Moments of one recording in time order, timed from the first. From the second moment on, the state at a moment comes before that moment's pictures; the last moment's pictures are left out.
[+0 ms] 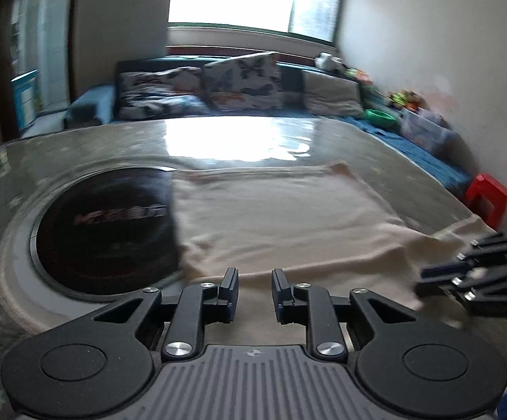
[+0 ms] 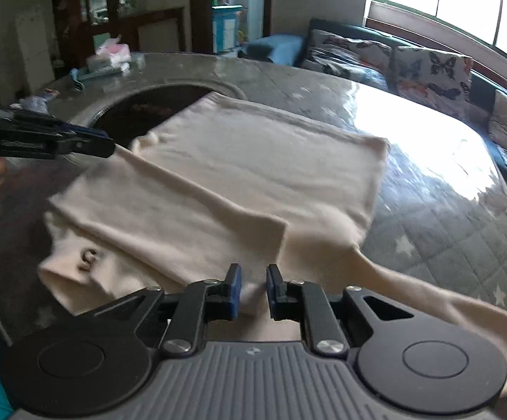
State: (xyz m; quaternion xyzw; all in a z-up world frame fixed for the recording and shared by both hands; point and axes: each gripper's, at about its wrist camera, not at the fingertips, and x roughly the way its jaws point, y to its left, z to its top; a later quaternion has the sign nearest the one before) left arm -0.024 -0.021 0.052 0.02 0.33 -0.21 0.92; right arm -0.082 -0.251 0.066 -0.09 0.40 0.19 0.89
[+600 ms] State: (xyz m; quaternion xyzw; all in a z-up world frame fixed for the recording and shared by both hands) left arm -0.034 -0.102 0.037 0.05 0.35 -0.30 0.89; right arm -0.131 -0.438 0.054 0.08 0.36 -0.12 0.92
